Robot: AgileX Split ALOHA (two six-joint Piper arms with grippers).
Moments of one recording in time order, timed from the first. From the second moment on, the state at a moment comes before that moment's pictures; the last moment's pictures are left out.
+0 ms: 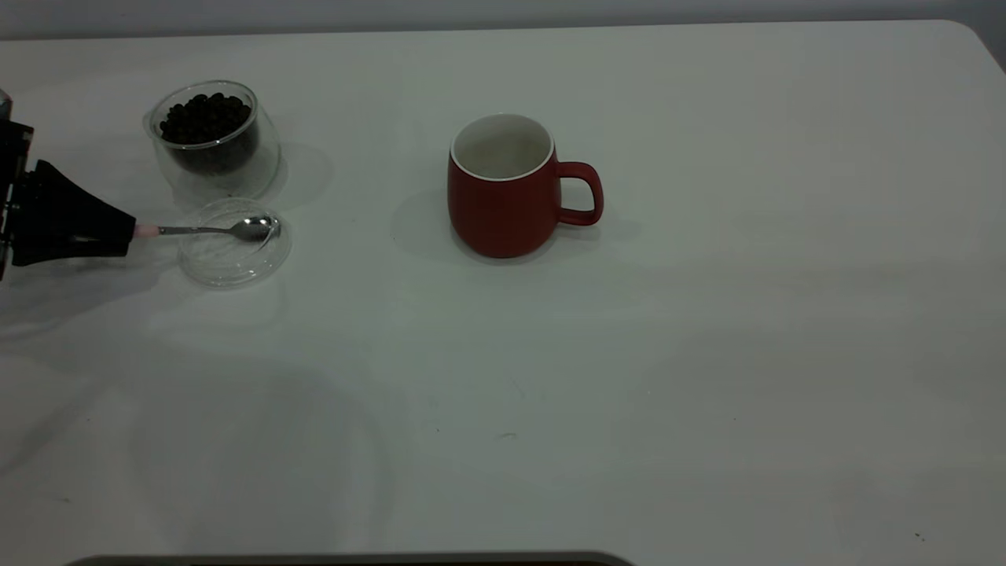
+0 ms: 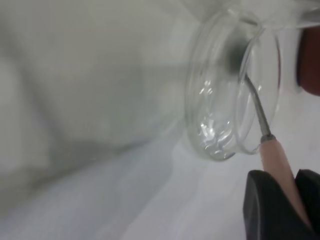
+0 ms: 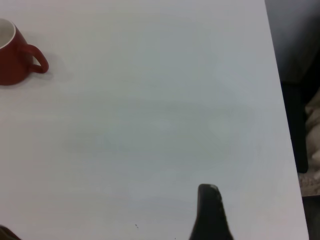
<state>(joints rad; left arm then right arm) 0.46 2.53 -1.33 -1.11 0.98 1.19 0.01 0.03 -0.47 0.01 1.12 -0.05</state>
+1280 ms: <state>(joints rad) 0.44 1.99 -1.33 -1.06 0.94 1.01 0.01 0.03 -0.47 0.01 1.12 -0.05</state>
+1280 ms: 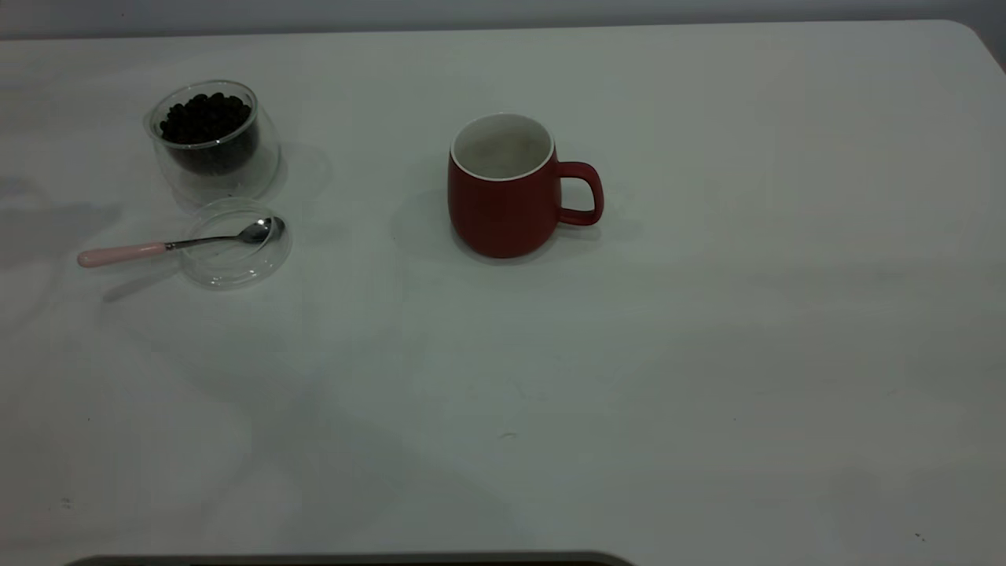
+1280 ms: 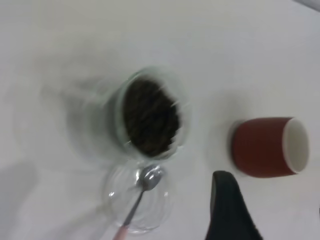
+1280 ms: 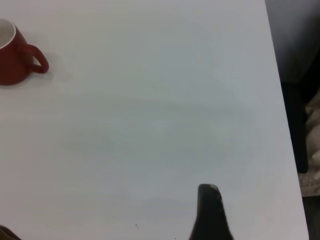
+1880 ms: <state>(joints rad) 0.10 1.36 -1.30 -0.15 1.13 0.10 0.01 0.03 -0.47 0.01 1.12 -0.05</state>
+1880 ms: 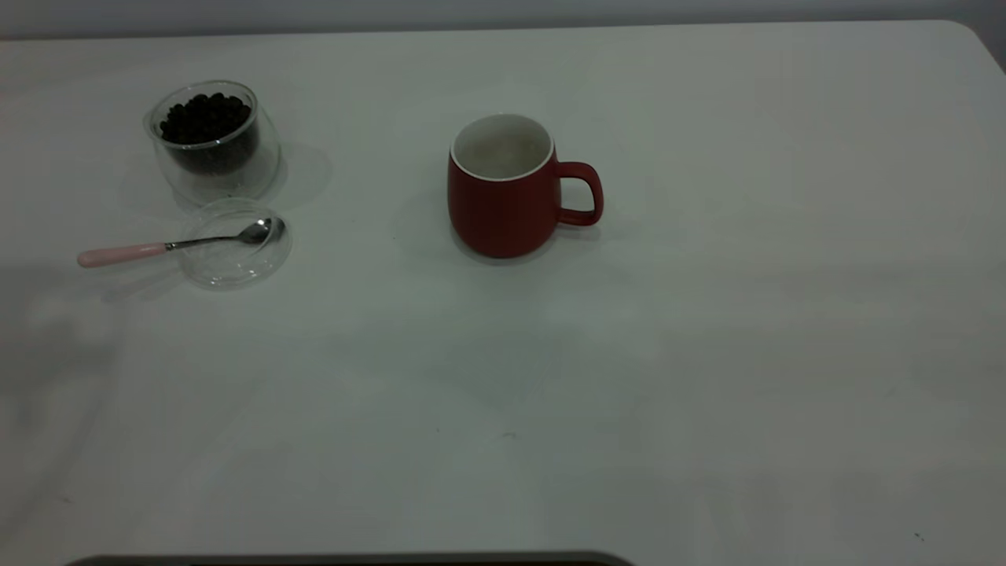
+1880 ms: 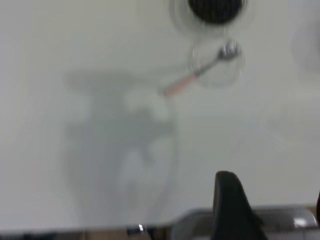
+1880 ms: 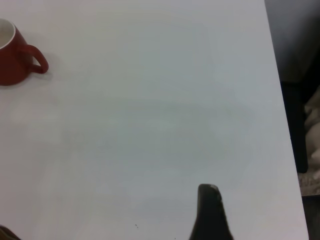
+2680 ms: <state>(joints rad) 0.06 0.62 -0.52 -0.04 1.10 0.08 0.01 0.03 -0.47 0.01 1.12 -0.05</state>
